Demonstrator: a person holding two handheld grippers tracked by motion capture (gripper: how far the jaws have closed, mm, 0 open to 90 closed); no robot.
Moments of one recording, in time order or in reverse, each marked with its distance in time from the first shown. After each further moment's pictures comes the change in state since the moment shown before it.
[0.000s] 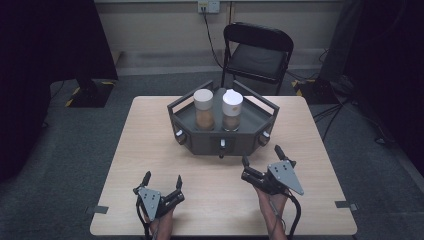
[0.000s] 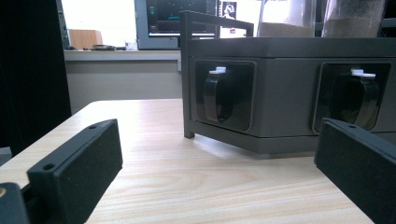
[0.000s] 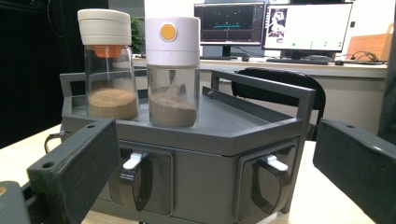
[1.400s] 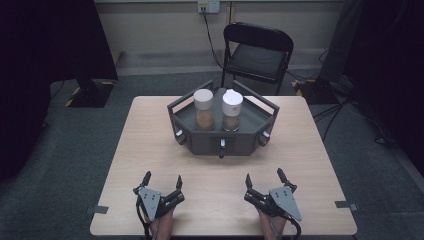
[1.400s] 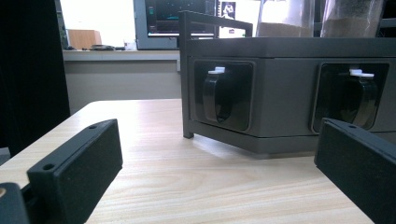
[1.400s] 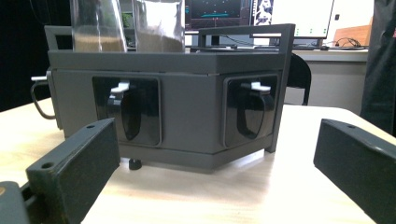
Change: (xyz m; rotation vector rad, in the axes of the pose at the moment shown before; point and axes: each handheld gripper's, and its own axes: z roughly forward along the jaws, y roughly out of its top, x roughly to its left) left arm 0.001 0.000 0.000 0.000 -0.005 0.000; right arm 0.005 -0.069 -0.031 0.016 -0.046 0.013
